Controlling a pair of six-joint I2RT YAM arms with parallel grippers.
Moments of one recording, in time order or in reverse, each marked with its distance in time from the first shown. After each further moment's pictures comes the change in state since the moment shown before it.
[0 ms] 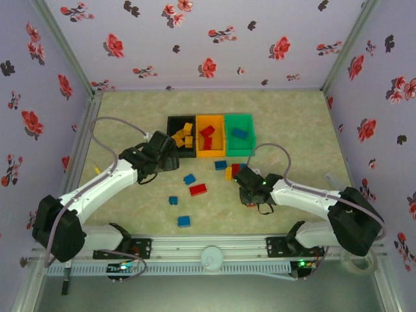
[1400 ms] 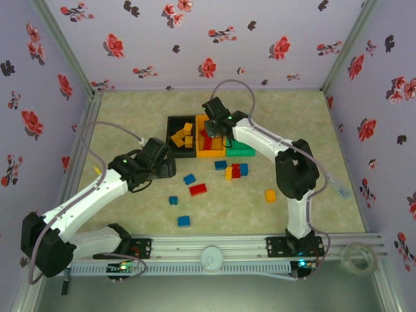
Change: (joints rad) left arm -0.054 -0.143 -0.019 -0.126 0.000 -0.017; right arm -0.168 0.698 1.040 -0.002 0.029 -0.317
